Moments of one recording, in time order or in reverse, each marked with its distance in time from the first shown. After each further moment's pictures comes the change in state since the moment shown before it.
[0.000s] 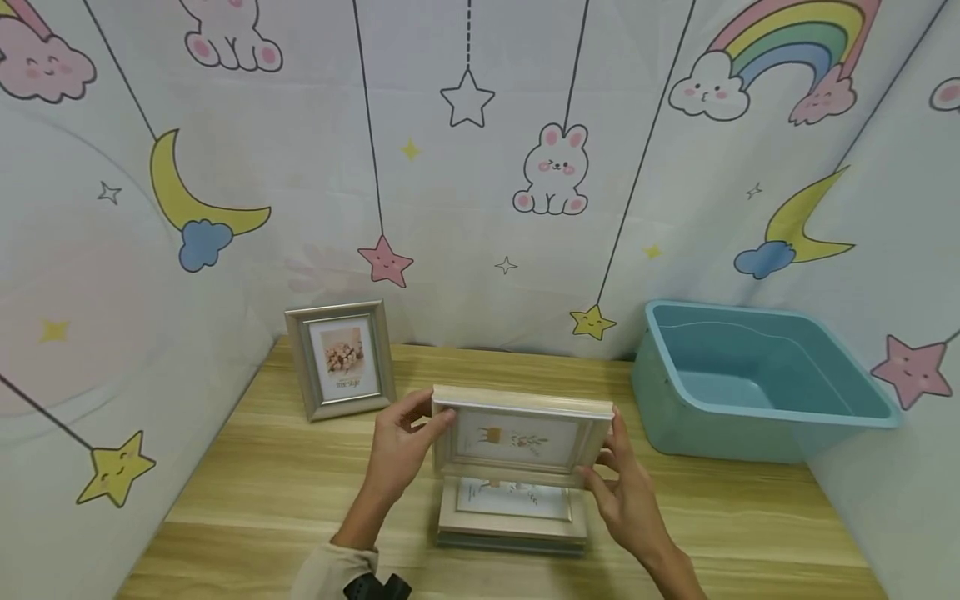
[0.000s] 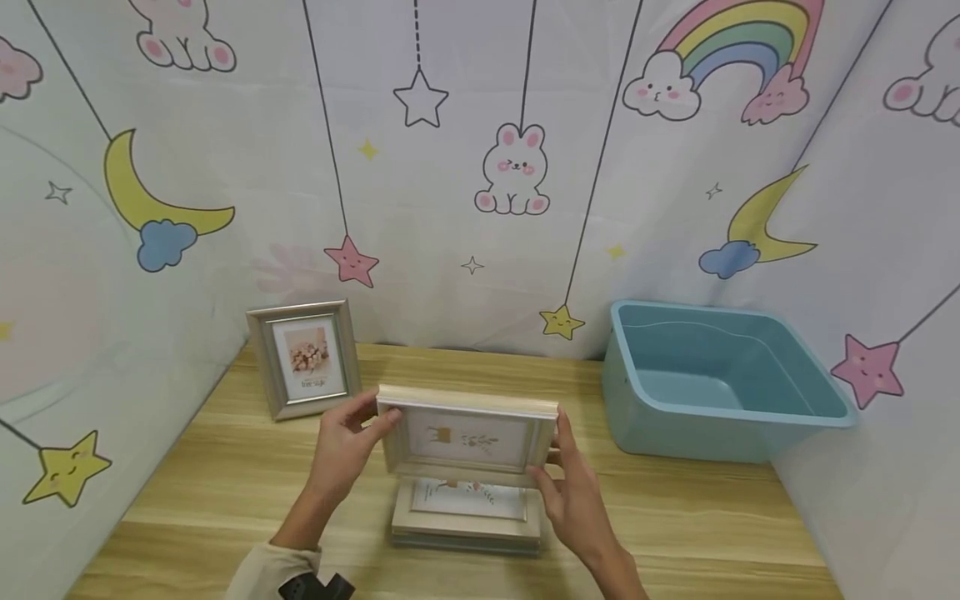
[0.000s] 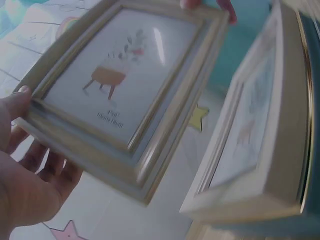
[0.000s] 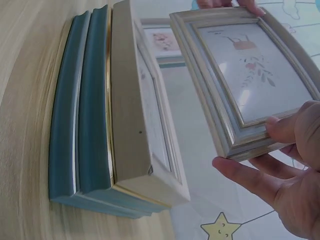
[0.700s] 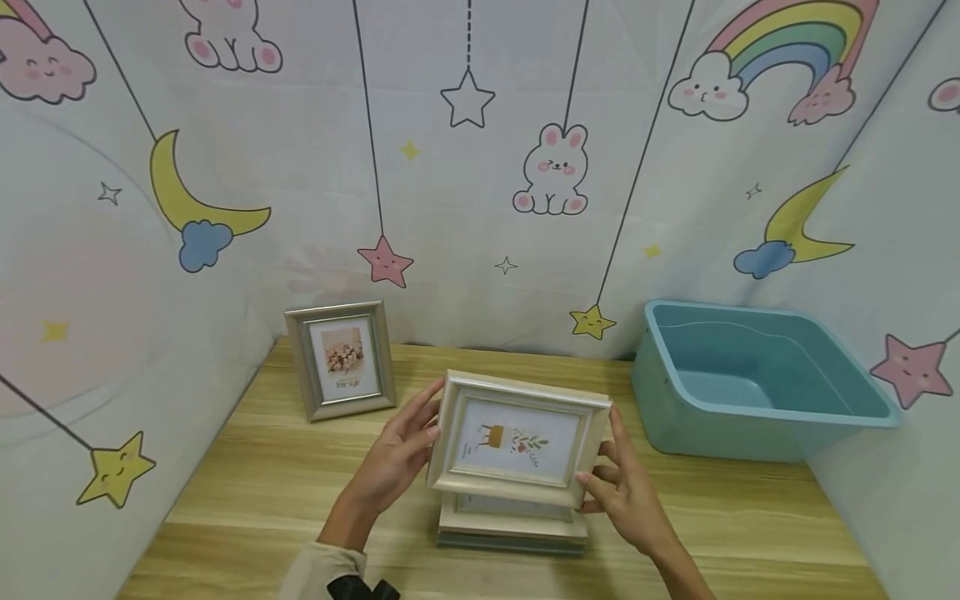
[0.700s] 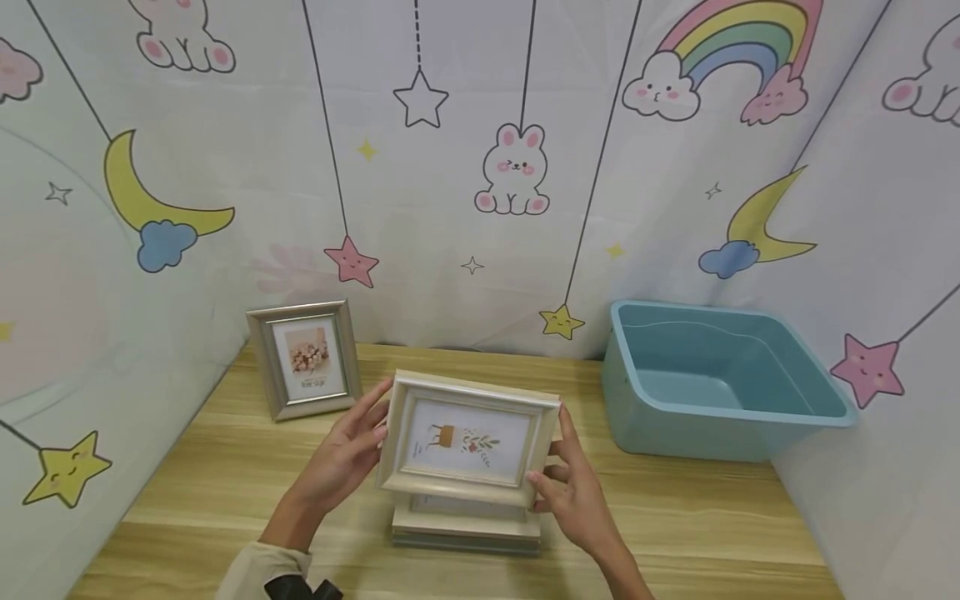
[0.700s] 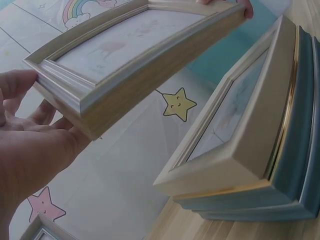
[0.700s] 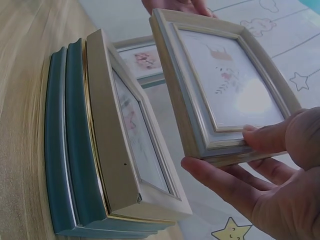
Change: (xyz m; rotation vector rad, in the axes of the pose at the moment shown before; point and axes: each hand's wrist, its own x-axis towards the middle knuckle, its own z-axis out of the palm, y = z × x) left_hand 0.002 -0.026 -0.030 -0.405 -0.556 -0.101; right_hand 0.007 -0.013 -0.012 0.354 -0.176 0.643
